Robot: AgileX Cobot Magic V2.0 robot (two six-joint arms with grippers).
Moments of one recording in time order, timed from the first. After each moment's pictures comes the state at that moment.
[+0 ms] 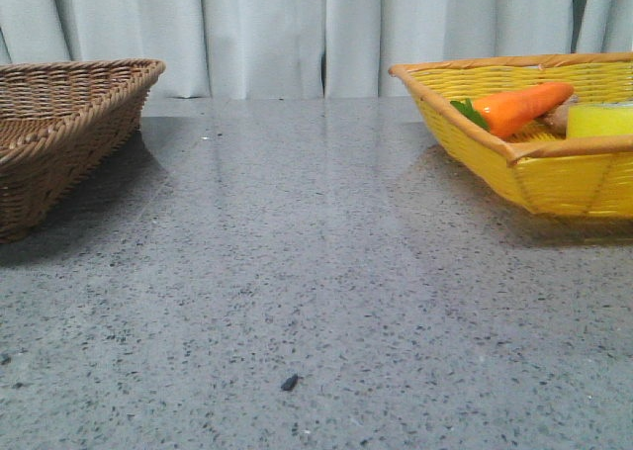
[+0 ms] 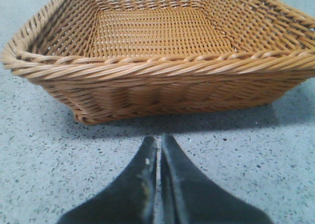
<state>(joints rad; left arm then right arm) -0.12 -0.01 0.00 -0.01 0.33 -0.04 0.03 -0.01 0.01 0.07 0.33 -0.08</state>
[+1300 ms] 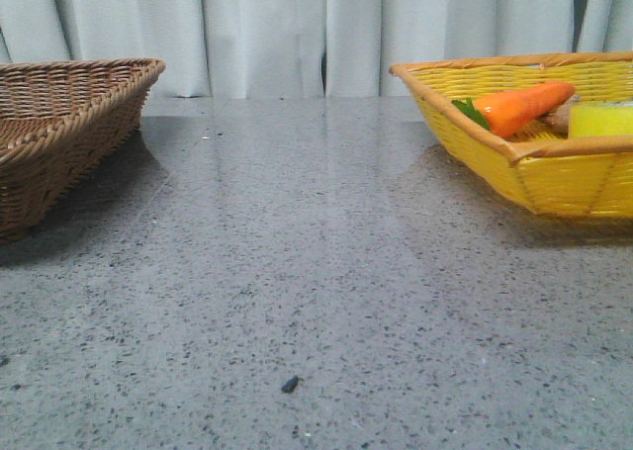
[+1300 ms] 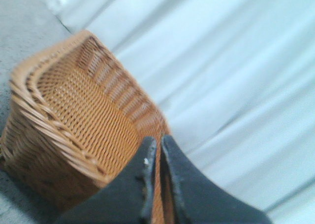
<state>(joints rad) -0.12 -0.01 0.00 -0.97 -0.07 -0.05 0.03 -0.01 -0.01 0.69 -0.17 -0.08</state>
